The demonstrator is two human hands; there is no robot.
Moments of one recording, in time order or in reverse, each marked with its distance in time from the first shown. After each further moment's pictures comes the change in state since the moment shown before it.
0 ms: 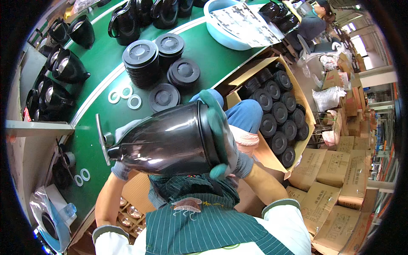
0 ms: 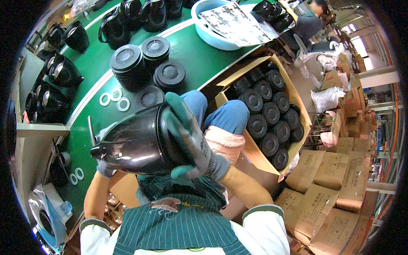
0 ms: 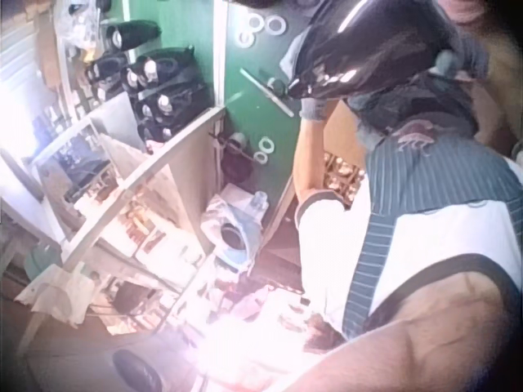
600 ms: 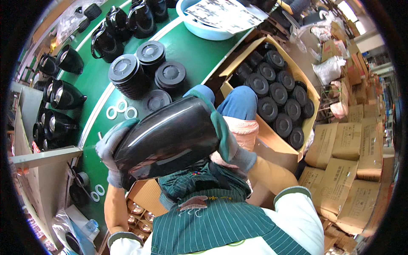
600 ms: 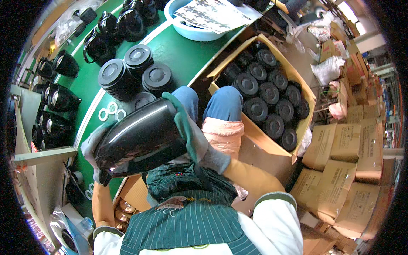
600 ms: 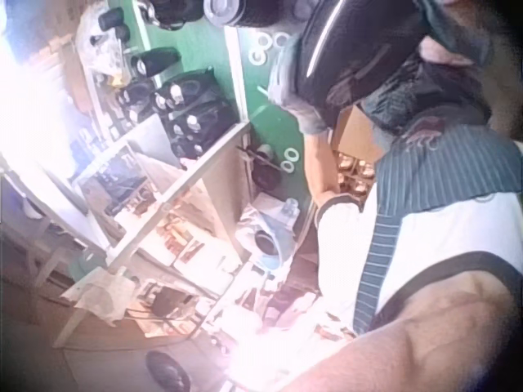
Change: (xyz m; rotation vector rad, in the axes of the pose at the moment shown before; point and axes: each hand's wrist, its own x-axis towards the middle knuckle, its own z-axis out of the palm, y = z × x) left_hand 0.006 0.006 -0.011 0.758 0.154 0.647; right_hand 0.006 -0.034 -0.009 0.503 0.136 0.249
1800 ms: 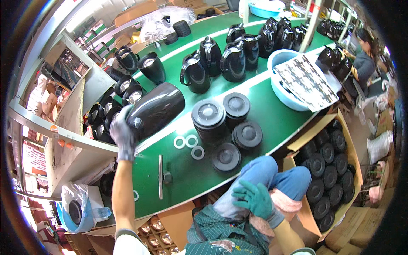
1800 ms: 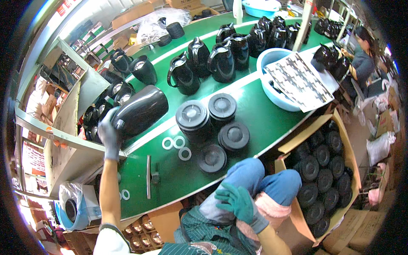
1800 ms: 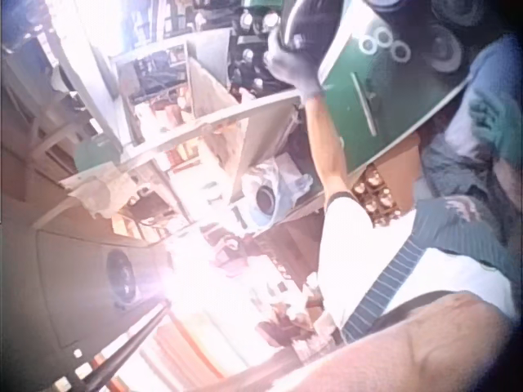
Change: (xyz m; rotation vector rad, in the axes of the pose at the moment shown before) left_hand 0.130 -0.106 -0.122 0.837 0.261 -0.369; right_hand -0.004 0.105 -0.036 0.760 0.042 0.840
